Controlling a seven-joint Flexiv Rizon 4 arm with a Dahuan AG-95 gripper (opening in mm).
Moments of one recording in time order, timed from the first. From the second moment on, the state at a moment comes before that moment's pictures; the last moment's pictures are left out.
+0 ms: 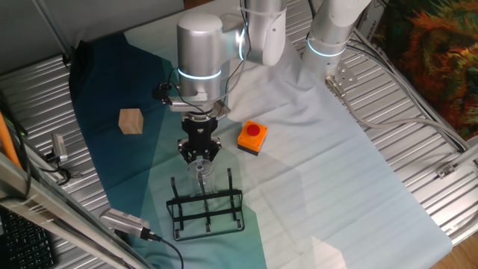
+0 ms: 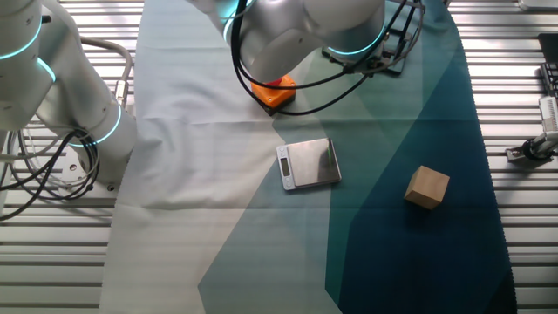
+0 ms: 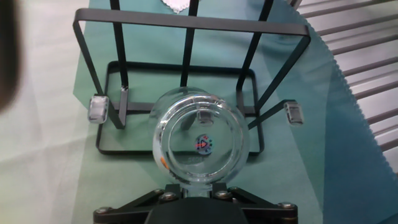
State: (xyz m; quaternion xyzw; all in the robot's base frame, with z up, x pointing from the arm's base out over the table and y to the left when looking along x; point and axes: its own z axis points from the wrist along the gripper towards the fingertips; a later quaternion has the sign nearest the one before) arm 0.541 0.171 0.068 -0.57 0.79 0.07 0.22
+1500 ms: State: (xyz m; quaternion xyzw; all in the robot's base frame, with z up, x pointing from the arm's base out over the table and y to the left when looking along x) arm 0.549 0.170 0.098 -0.57 0.80 0.09 0.19
